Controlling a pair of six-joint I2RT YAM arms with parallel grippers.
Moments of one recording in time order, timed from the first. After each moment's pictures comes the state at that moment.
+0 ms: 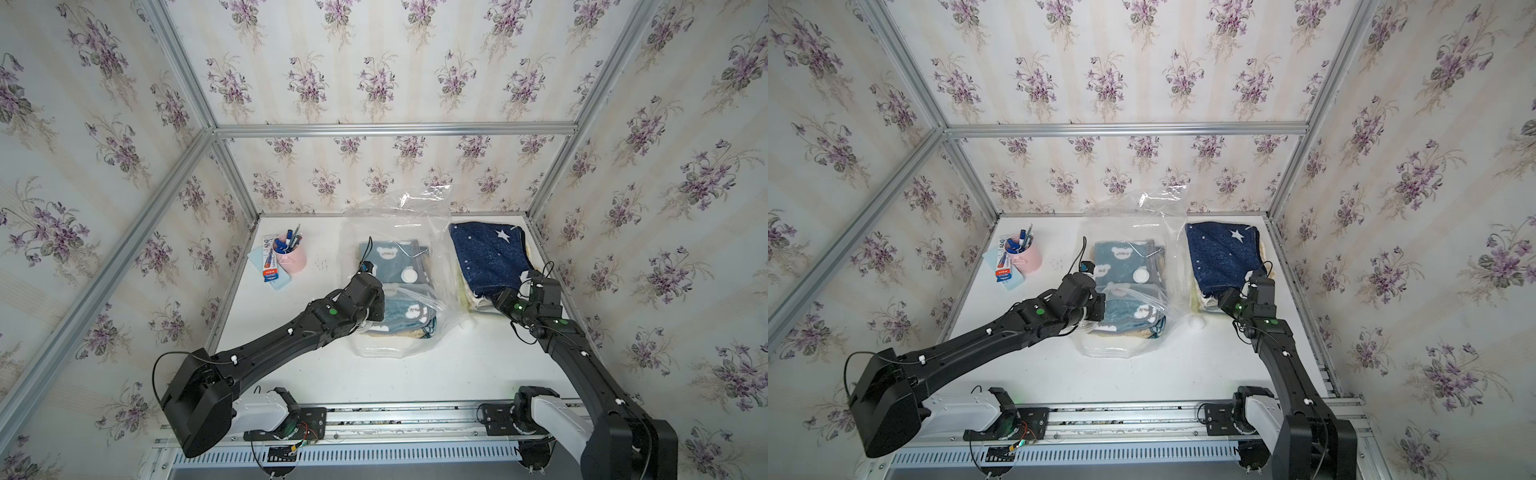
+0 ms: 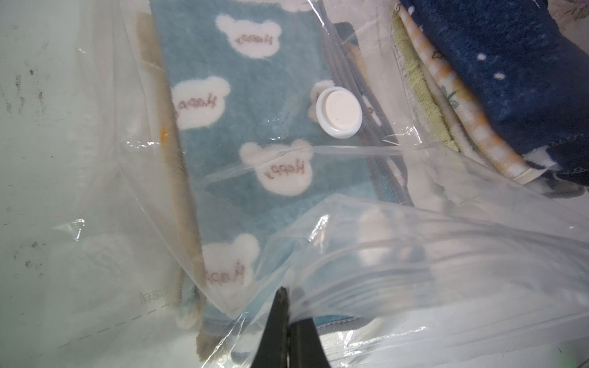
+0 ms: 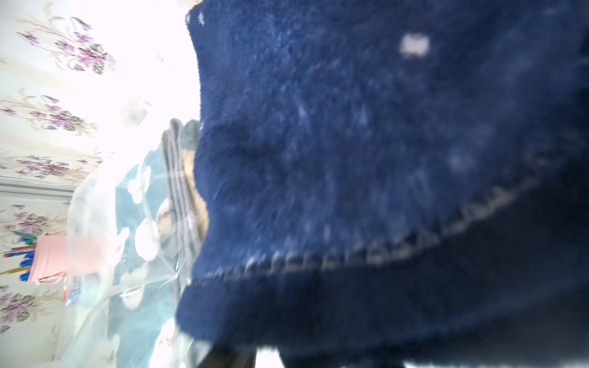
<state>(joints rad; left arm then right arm) -0.75 1.30 0.88 -0.41 -0.21 -0.56 -0.05 1.02 0.54 -0.30 -0.26 0.57</state>
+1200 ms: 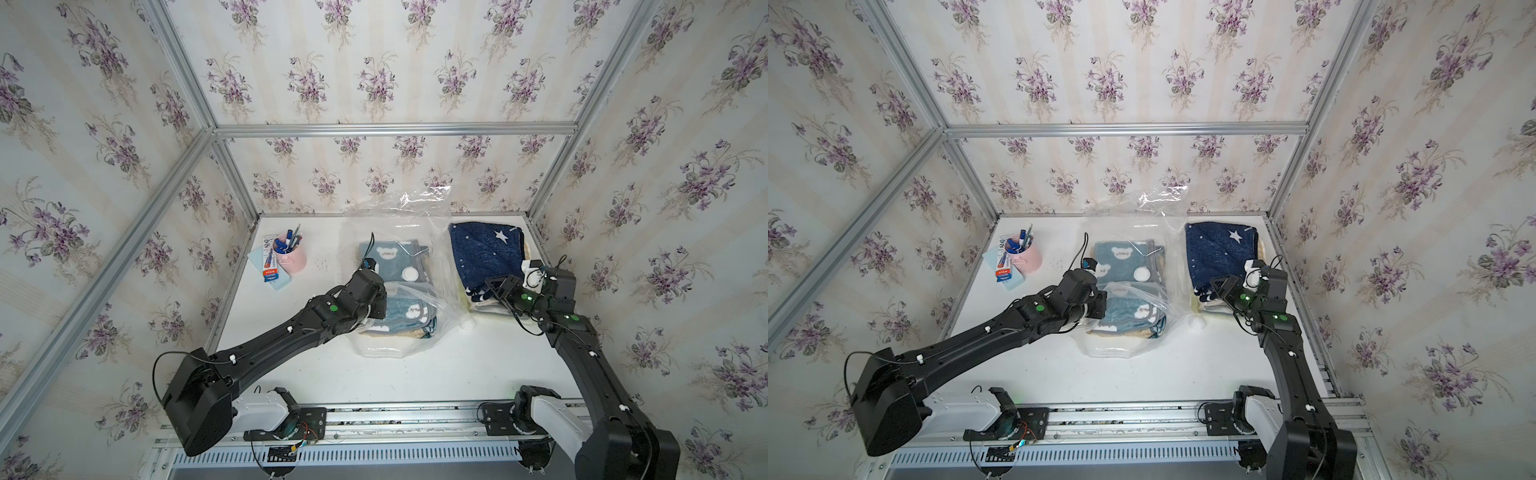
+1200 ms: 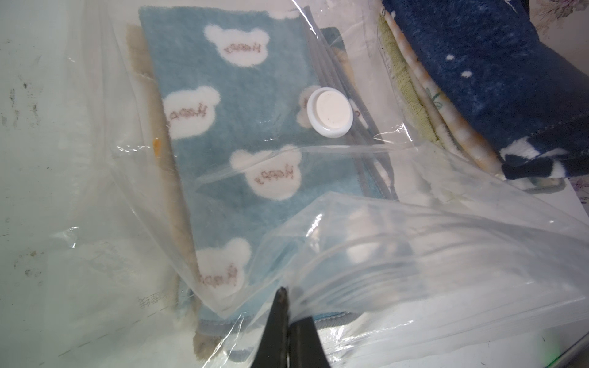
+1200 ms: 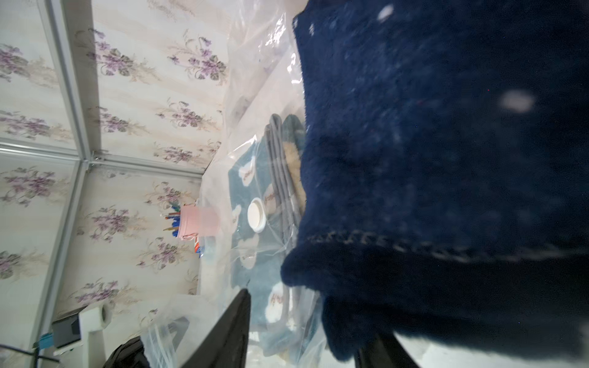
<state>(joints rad) -0.75 1.31 0.93 -0.44 -0.18 -0.54 -0.14 0.93 0.62 -0.35 -0.56 0.68</state>
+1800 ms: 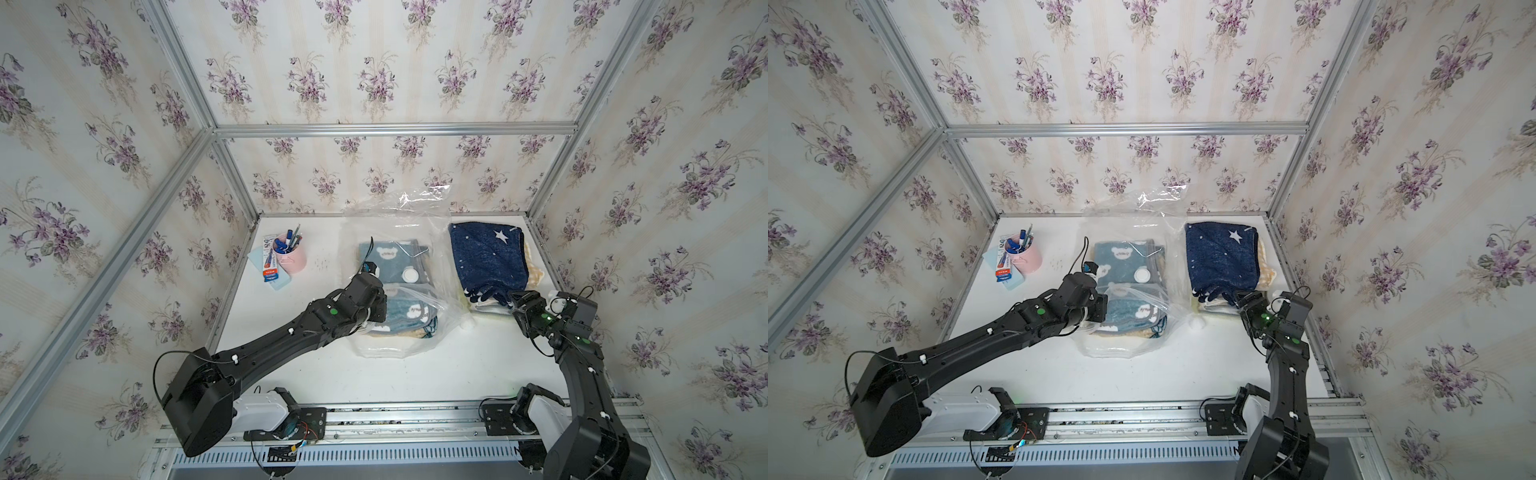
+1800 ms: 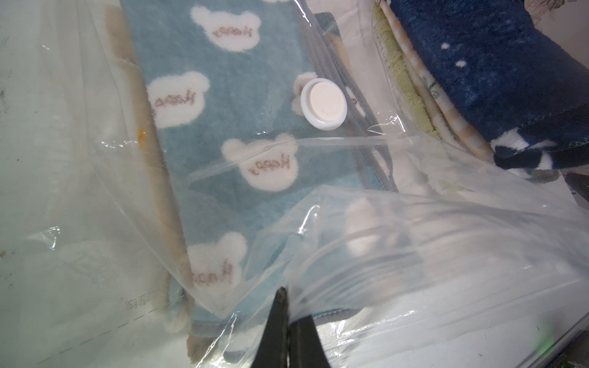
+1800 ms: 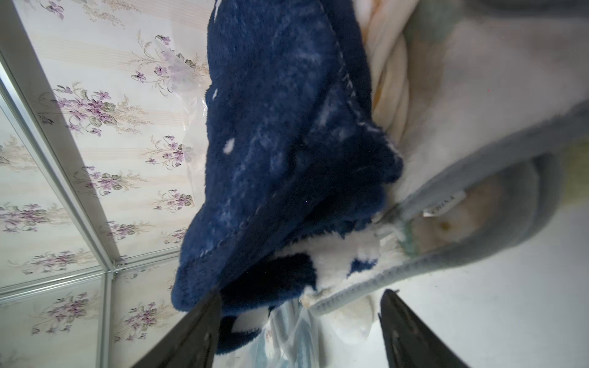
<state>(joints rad) -0.75 1.29 0.87 -0.39 -0.15 -0.55 -0.44 0.91 0.43 -0.26 -0.70 0.87</state>
